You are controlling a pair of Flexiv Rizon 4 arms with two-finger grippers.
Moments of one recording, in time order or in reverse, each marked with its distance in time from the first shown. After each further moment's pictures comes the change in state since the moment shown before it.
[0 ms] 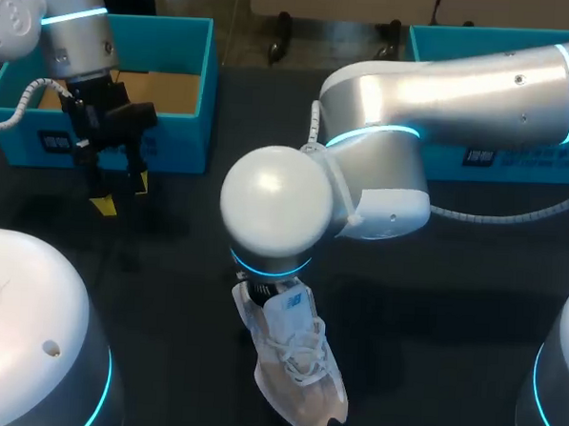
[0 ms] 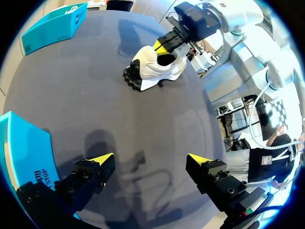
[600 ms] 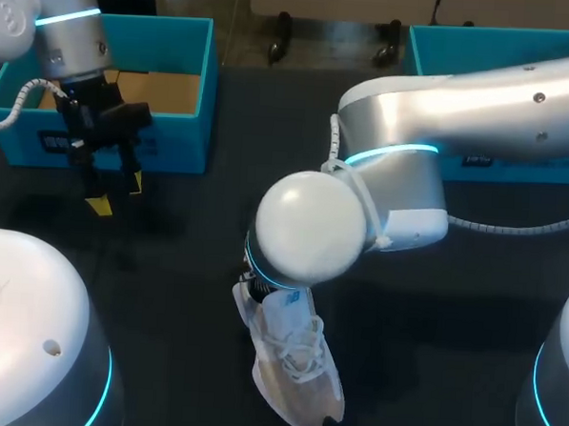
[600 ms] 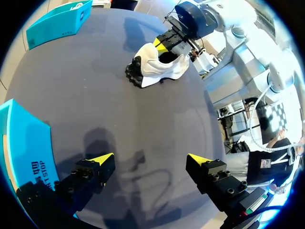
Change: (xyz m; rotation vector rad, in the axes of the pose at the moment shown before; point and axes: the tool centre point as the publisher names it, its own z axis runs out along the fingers) left arm 0.000 0.009 -0.001 0.004 -0.003 -0.033; right arm -0.003 0.010 0.009 -0.097 0.057 -0.020
